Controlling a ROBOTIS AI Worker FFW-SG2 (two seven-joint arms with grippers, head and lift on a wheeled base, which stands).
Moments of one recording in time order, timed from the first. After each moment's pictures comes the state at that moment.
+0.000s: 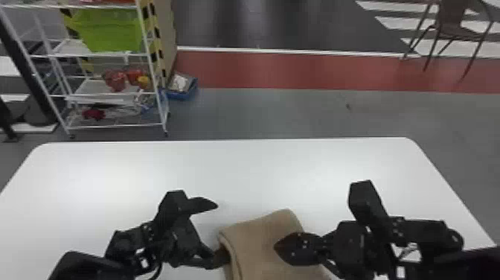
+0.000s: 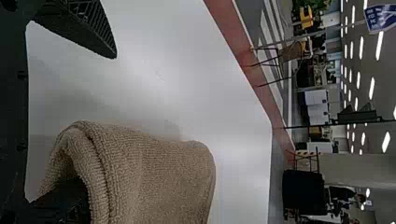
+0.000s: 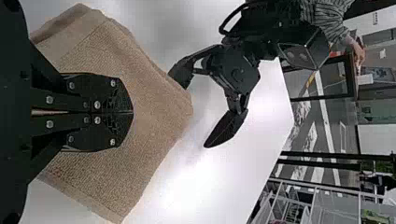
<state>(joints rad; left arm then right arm) 0.15 0.00 -0.07 -1.71 -0.45 0.20 -0.94 0.26 -0.12 0.02 -2.16 0.51 0.63 1.36</state>
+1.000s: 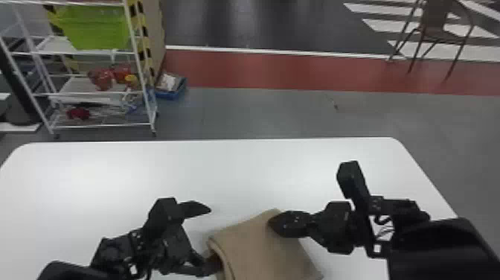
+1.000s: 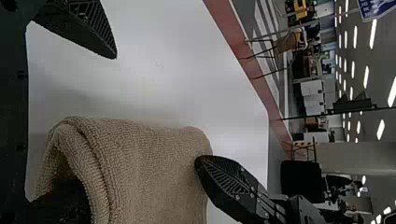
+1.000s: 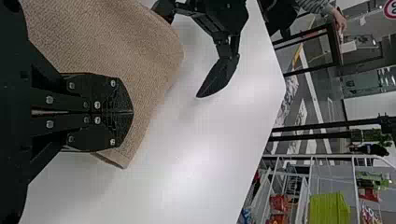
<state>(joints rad) 0.18 0.00 -0.08 -1.72 -0.46 0.15 -0.96 0.11 -0.08 -0.05 -1.95 0.46 0.63 1.31</state>
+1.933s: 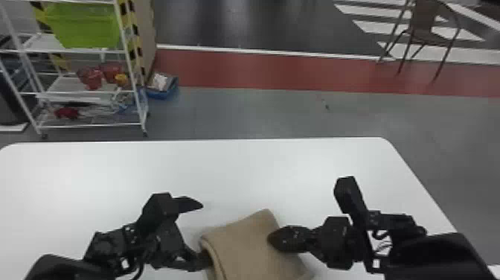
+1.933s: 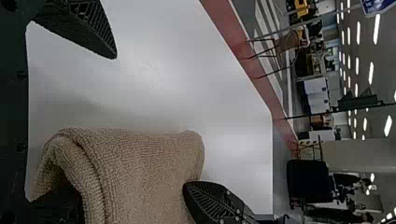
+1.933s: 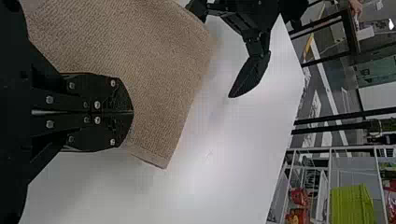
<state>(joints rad) 0.14 0.00 -0.09 -1.70 -0.49 0.15 -0.95 0.18 -0.08 -0.08 -1.95 0.47 0.61 1.32</state>
